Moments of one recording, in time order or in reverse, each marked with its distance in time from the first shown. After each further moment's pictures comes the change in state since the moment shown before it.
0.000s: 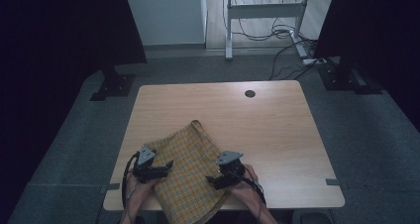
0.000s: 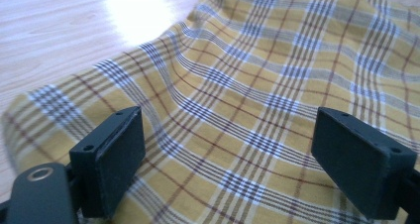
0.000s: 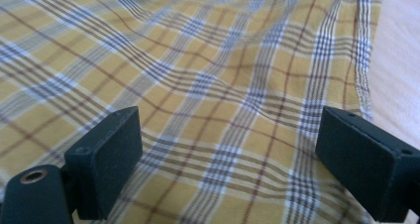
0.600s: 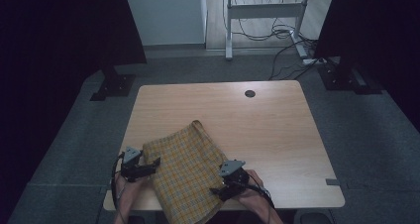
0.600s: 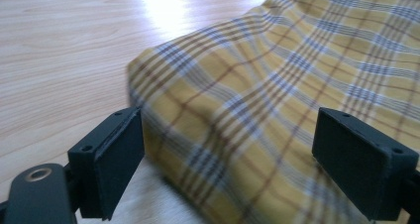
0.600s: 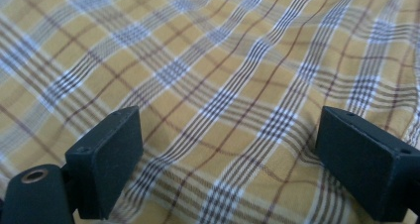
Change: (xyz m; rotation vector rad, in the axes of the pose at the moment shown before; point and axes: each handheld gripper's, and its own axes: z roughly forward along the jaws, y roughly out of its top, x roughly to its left) left arm 0.037 -0.016 -0.012 0.004 0.092 -0.124; right arm 0.014 -0.016 -0.015 0.058 0.094 -0.131
